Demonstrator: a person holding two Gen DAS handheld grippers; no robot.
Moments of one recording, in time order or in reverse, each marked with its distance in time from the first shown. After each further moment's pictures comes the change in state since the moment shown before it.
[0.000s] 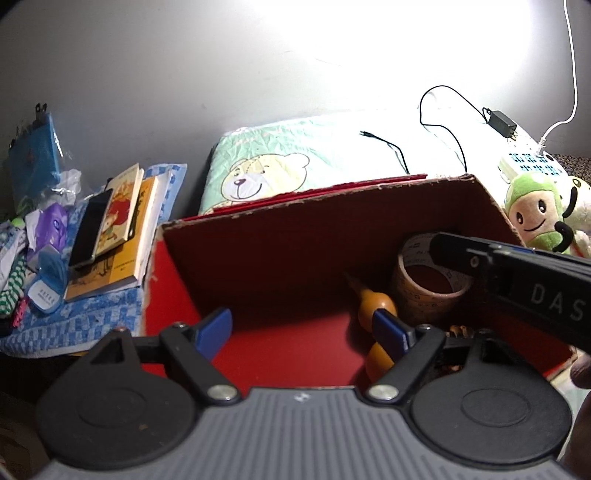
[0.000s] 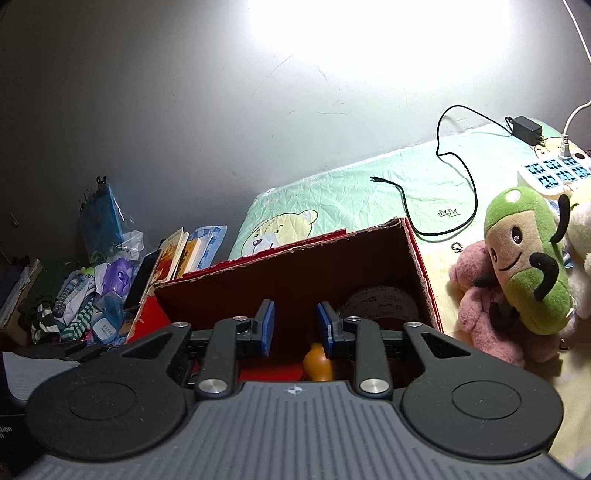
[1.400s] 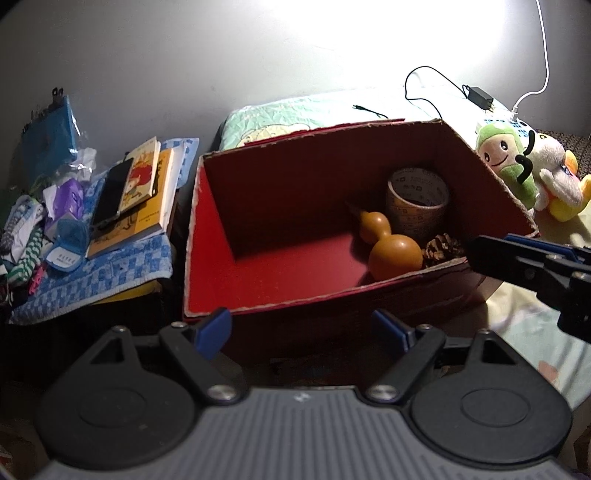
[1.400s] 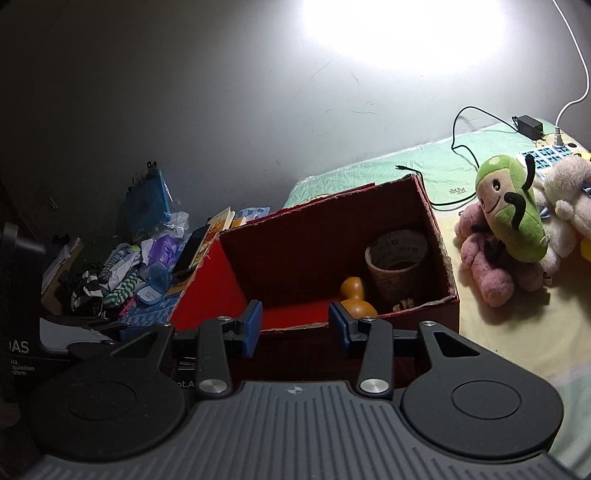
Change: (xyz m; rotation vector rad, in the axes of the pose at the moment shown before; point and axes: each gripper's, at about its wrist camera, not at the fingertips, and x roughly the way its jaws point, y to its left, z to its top) left arm -0.060 0.017 -0.077 0.032 0.033 -0.017; right arm -0.078 0.019 -0.067 -0.037 -0.012 0.089
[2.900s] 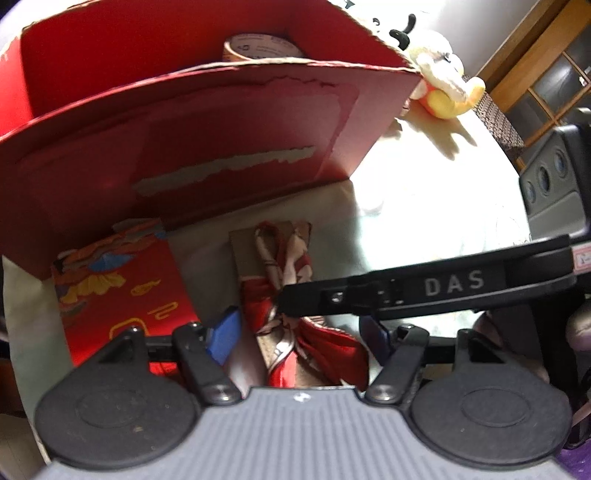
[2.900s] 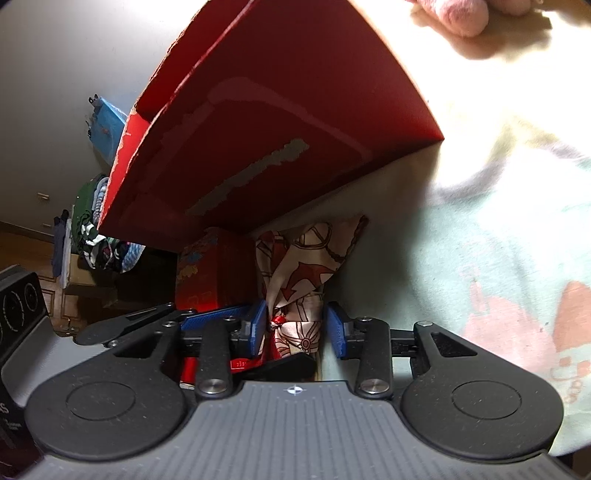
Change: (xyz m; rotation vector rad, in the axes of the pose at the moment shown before) left arm 0.058 -0.048 -0.065 0.066 0.232 -0.504; right arm 0.048 -0.066 -0.079 0.400 0.510 0.106
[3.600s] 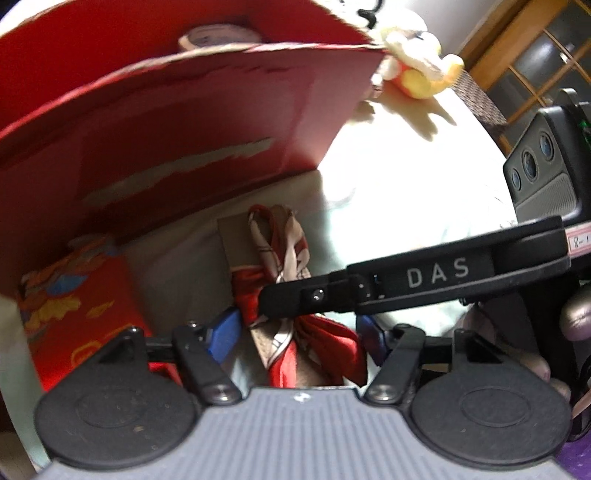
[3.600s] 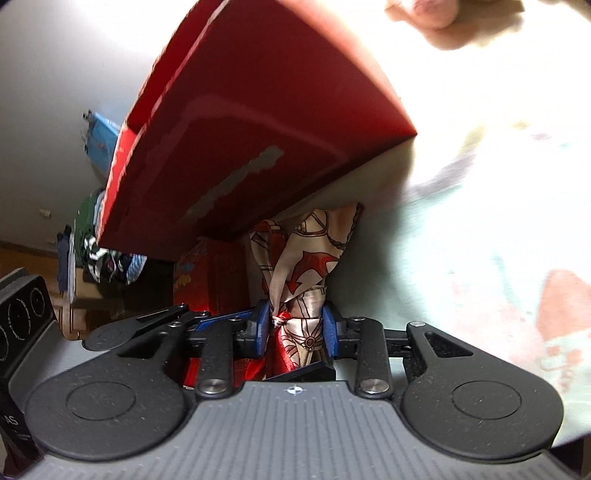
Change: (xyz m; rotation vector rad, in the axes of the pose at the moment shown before) left arm 0.017 -0.017 0.014 0.082 0.042 -0.046; right arm -0.017 -0.021 -0.002 0.066 -0.015 0.009
